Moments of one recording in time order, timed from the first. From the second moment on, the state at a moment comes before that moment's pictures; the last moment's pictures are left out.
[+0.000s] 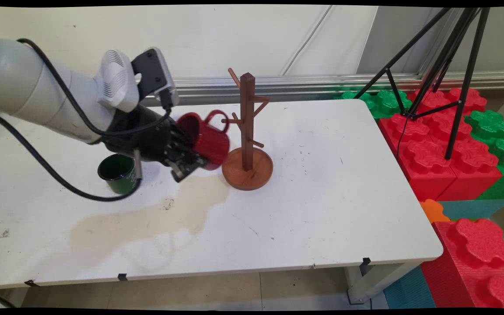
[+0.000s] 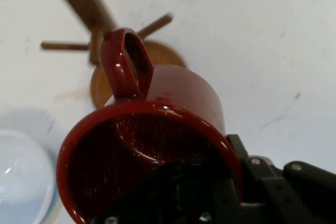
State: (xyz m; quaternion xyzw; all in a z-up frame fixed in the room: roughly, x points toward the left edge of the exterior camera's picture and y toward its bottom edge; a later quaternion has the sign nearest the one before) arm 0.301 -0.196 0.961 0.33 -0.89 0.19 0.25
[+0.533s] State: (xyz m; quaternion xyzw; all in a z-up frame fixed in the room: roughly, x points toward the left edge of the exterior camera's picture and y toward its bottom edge) arm 0.334 -0.226 0.934 0.32 -0.92 0.16 0.15
